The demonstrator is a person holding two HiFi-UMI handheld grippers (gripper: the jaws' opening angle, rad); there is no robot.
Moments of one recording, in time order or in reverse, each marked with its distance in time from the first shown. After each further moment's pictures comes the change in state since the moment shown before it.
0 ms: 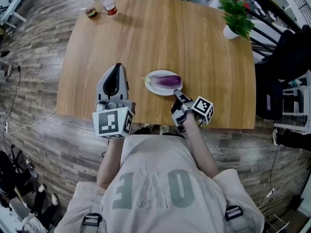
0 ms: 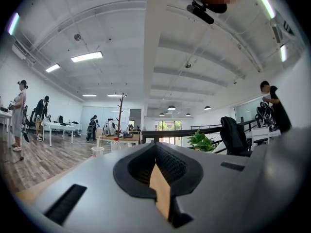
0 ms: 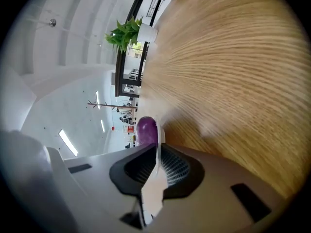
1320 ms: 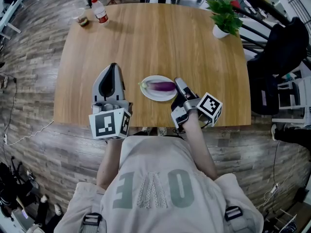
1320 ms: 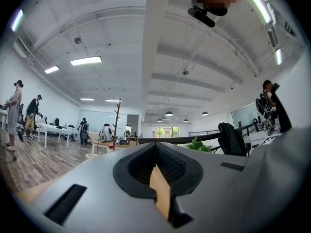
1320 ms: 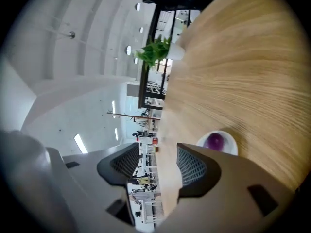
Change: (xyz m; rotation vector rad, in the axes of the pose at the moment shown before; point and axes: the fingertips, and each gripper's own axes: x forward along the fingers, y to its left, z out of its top) left arm 0.005 -0.012 0.025 -0.001 -0.080 -0.033; right arm -0.044 0.123 0.020 -0.052 -0.137 0.154
